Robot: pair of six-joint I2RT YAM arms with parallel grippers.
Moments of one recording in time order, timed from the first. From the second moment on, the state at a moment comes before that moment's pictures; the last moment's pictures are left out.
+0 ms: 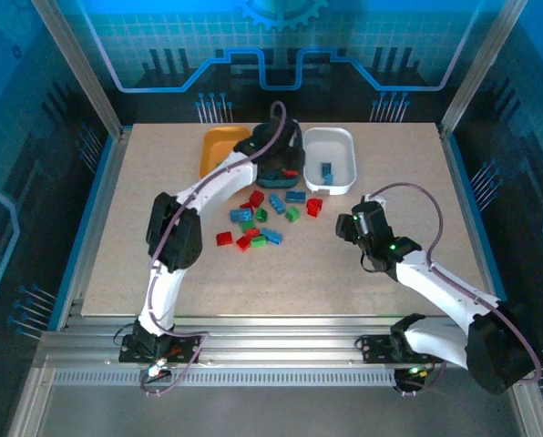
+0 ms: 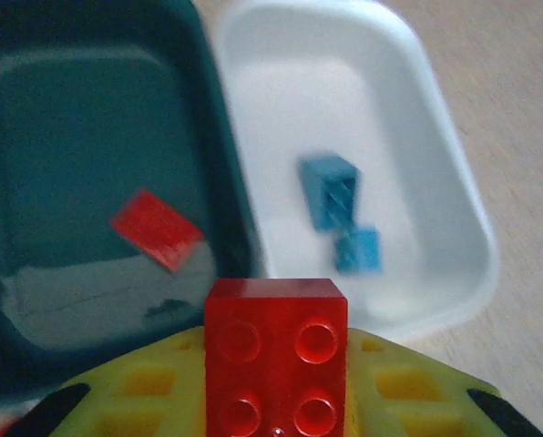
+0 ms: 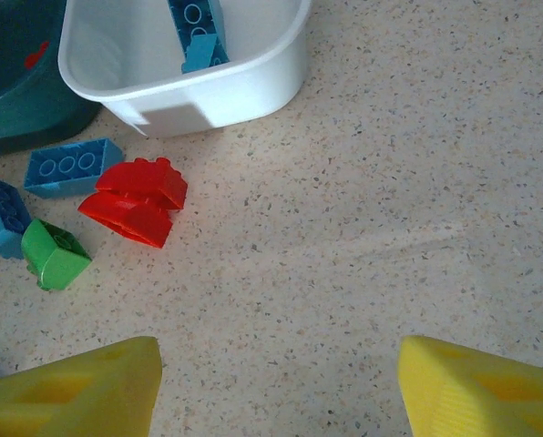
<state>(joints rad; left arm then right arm) -0.53 2.20 2.05 -0.61 -0.05 -0.45 0.46 1.12 0.62 -0.27 0.32 0.57</state>
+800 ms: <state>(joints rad) -0.48 2.16 1.95 -0.64 -0.03 -0.49 0.46 1.15 0.62 -0.26 0.31 0.56</state>
